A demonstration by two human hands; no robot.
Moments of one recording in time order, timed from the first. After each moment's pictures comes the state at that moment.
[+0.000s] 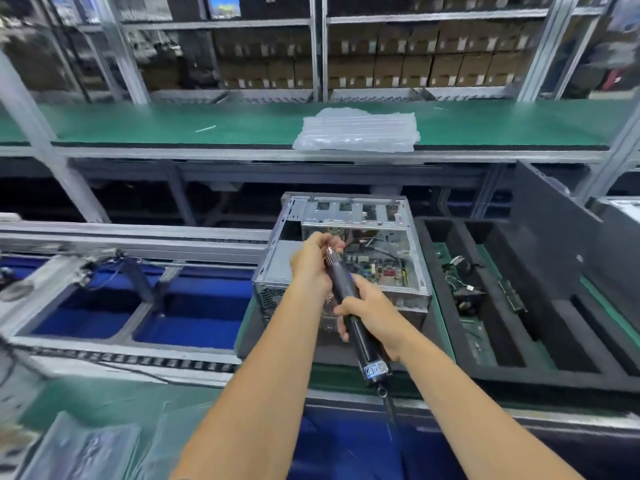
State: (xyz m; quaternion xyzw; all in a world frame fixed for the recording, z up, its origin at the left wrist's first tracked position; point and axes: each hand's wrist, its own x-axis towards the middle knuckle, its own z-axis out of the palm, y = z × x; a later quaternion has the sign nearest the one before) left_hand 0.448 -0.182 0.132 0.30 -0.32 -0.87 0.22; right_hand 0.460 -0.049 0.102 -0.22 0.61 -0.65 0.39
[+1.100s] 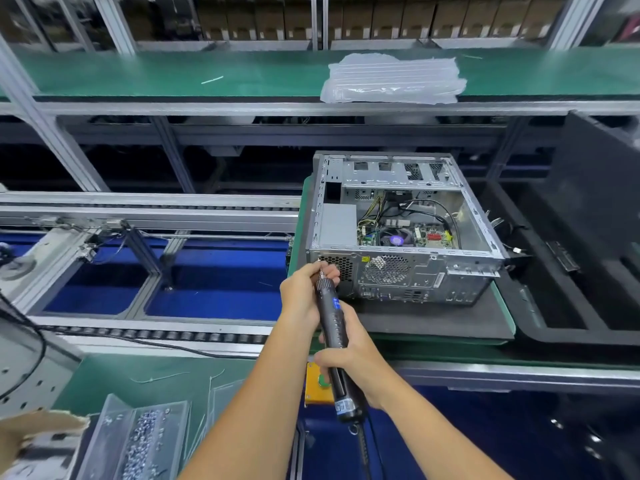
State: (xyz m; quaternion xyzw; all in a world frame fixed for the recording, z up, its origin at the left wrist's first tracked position) left_hand 0.554 -0.277 0.035 0.33 -0.29 -0.88 0.17; right_hand 0.586 -0.145 0.023 -0.17 0.63 -0.64 0.41
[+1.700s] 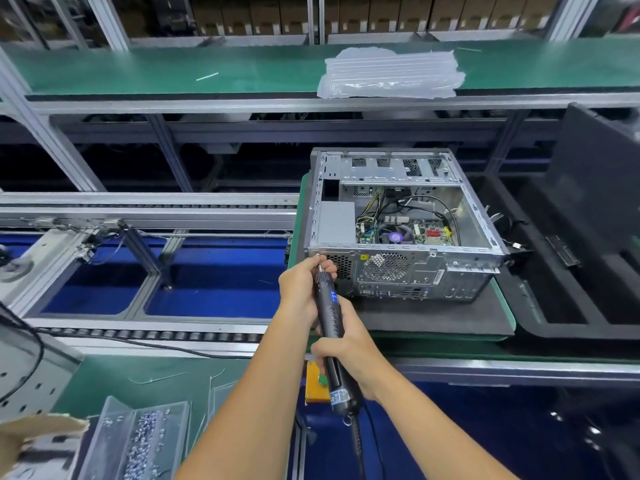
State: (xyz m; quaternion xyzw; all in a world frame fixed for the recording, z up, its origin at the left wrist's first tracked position) left_hand 0.546 -0.282 0.037 0.30 -0.29 -0.90 0.14; right_hand 0.582 -0.156 0.026 -0.15 0.62 -0.65 0.41
